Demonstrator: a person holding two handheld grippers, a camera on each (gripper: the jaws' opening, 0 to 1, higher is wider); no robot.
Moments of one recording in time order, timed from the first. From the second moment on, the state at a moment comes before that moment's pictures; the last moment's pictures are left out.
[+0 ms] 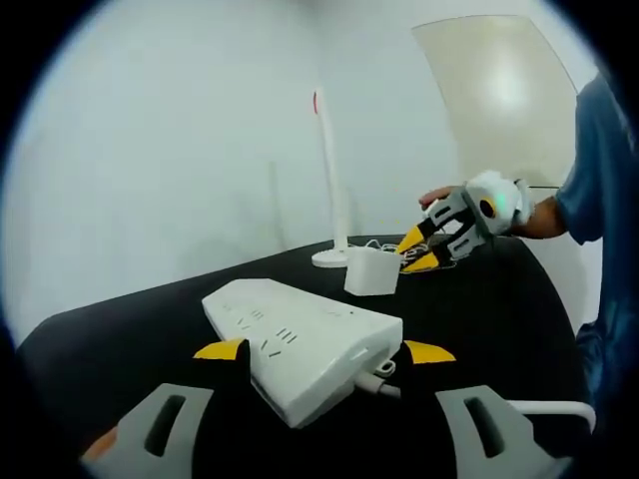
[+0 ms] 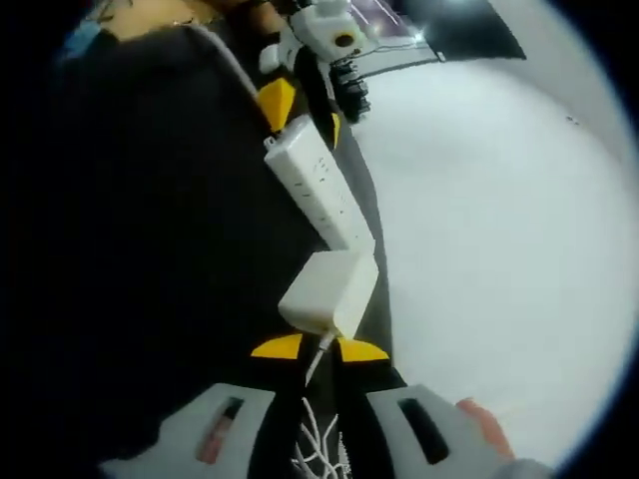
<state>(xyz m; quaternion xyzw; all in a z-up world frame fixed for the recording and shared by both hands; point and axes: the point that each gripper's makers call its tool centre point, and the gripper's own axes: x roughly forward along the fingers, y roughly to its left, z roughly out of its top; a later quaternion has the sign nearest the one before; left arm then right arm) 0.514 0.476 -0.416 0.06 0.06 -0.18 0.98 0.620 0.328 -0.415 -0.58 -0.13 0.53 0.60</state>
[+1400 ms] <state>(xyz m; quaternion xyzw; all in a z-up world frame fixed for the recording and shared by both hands) 0.515 0.480 -0.416 0.06 0.06 -0.17 0.98 0.618 0.328 -0.416 -0.36 0.37 0.63 0.58</state>
